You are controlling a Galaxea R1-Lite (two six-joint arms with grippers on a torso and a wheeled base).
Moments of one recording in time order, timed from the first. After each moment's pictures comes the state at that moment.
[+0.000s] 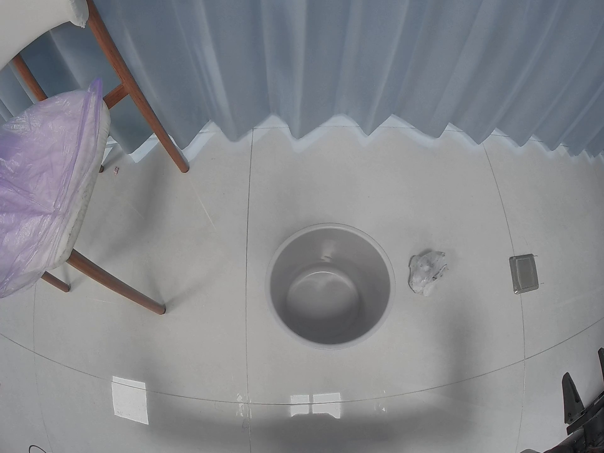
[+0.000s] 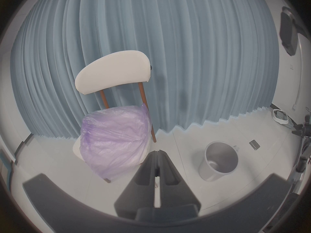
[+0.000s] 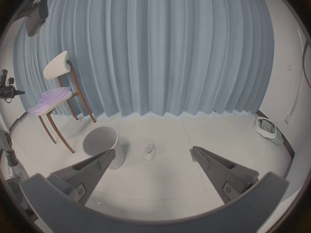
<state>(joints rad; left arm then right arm) 0.01 0.39 -0.48 0.00 -0.02 0.13 0.00 0.02 -0.02 0.00 0.03 0.00</state>
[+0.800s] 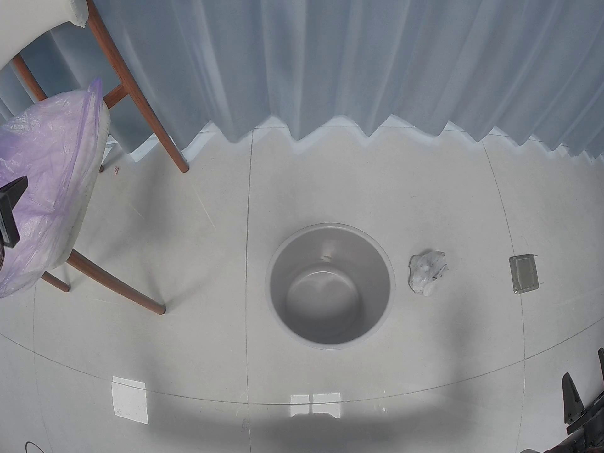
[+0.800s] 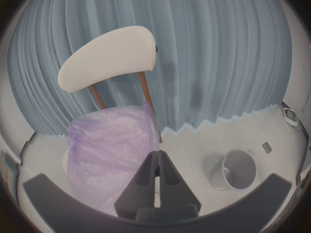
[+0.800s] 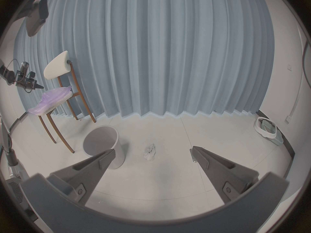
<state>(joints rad) 0.05 0.99 -0.76 -0.22 0.01 0.13 0.00 0.02 -0.02 0.00 0.03 0.00</state>
